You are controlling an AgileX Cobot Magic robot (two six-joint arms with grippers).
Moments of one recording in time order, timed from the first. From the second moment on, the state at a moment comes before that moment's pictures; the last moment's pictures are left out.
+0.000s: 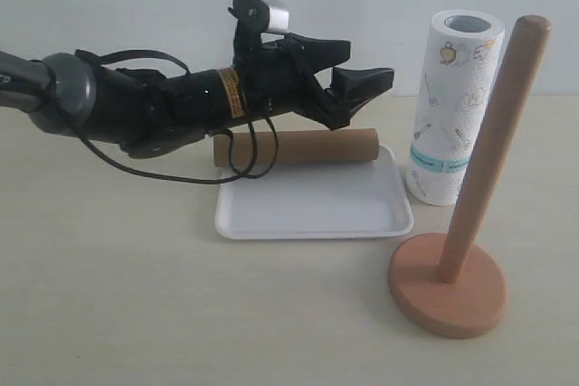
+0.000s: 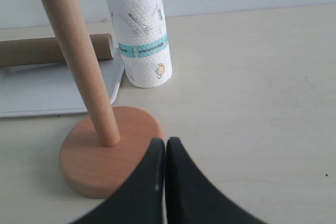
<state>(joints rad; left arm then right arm) -0.51 2.12 -1.32 0.83 -0.92 -0.64 0.09 0.00 0.00 0.15 0.38 -0.02</state>
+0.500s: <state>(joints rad) -0.56 2.27 -1.43 0.71 -0.94 -0.58 0.09 0.00 0.00 0.15 0.38 -0.02</state>
